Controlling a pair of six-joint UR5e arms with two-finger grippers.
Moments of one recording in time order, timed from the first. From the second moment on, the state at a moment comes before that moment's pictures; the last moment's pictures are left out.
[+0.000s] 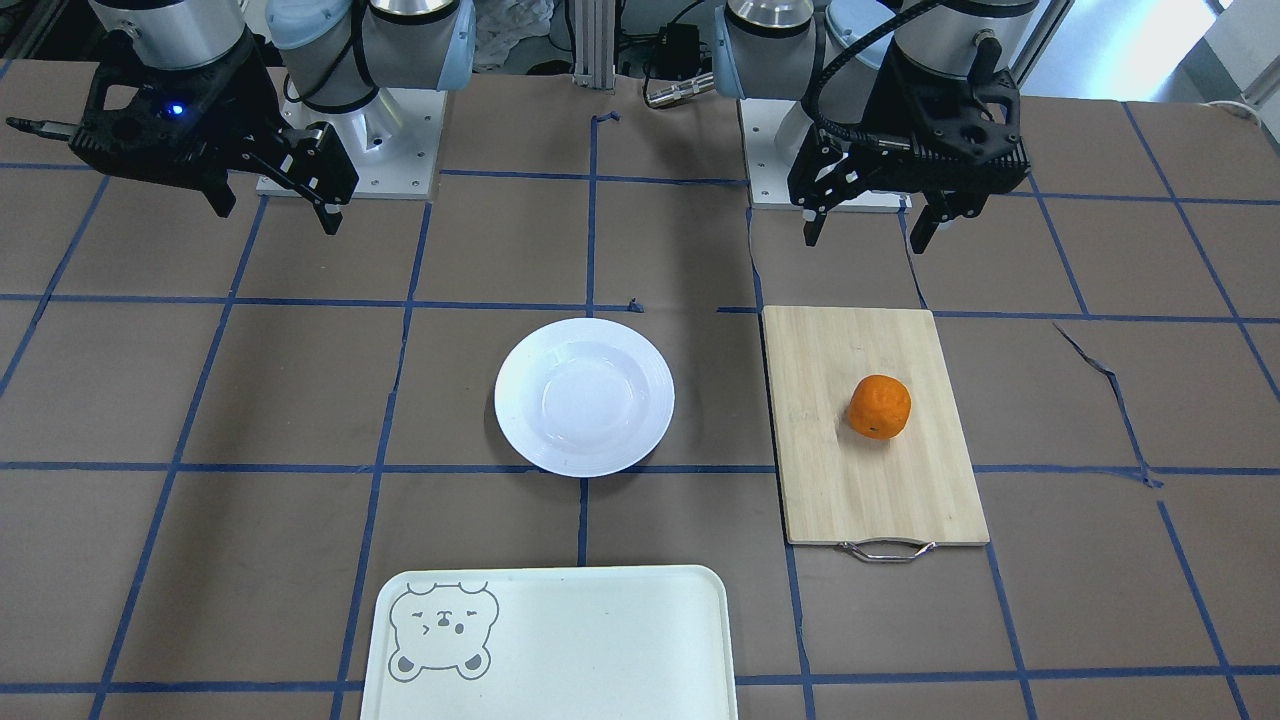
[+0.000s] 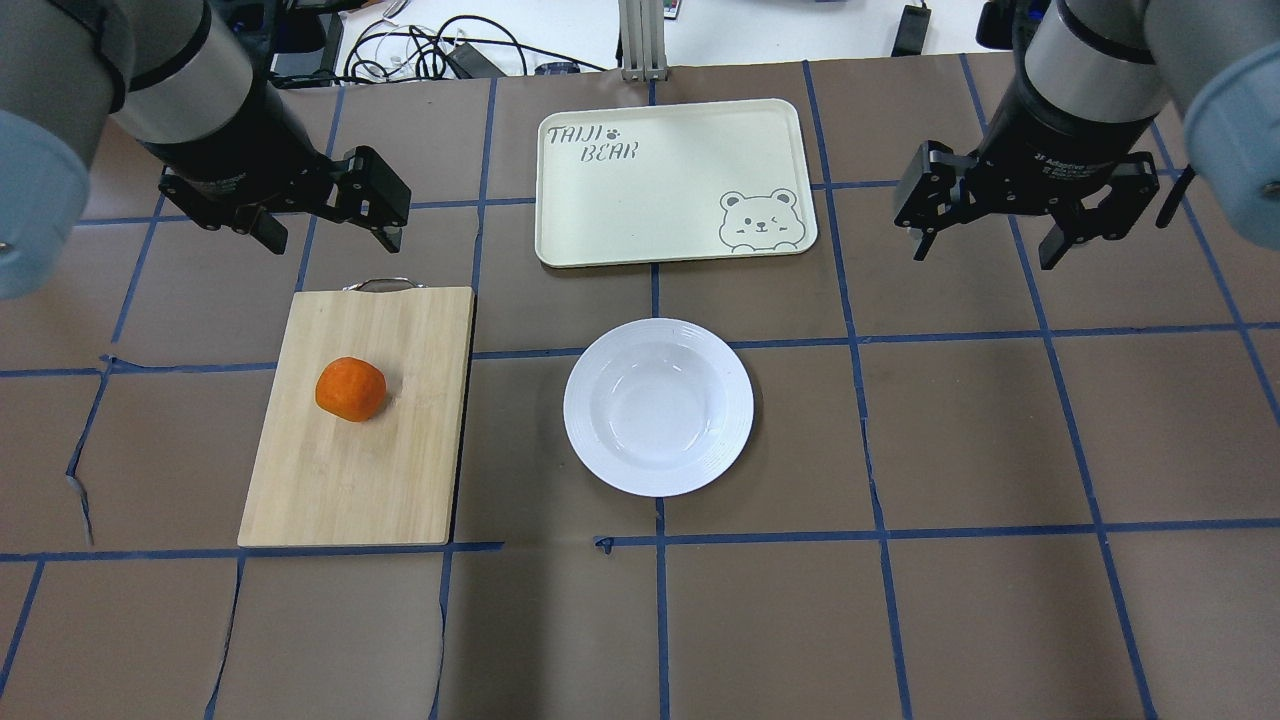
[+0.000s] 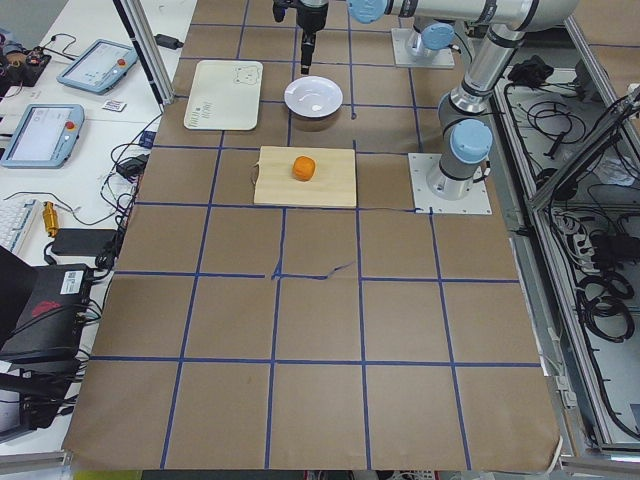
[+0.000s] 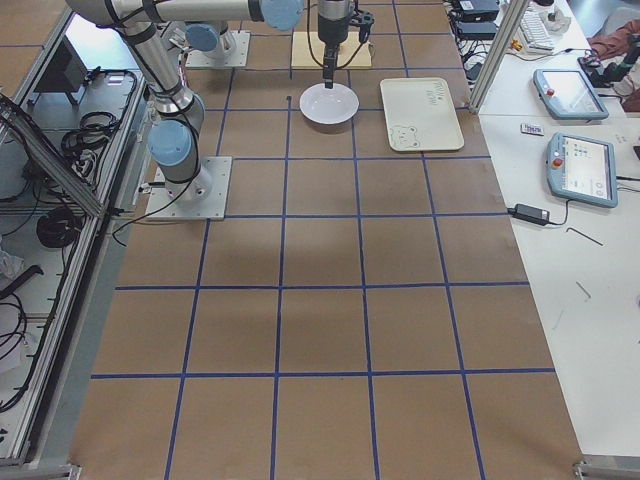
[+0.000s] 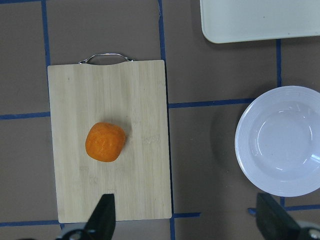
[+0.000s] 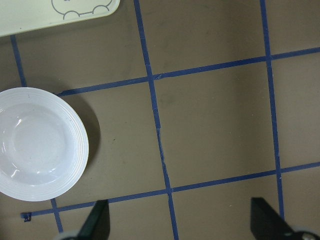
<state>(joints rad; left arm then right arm) -1.59 -1.50 -1.60 -1.53 1.60 0.03 1.55 -1.66 1.63 -1.55 -1.60 0.14</state>
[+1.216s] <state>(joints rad) -1.56 -1.53 -1.58 -1.53 1.61 0.03 1.55 -1.66 1.64 -1.54 -1.60 0.13</state>
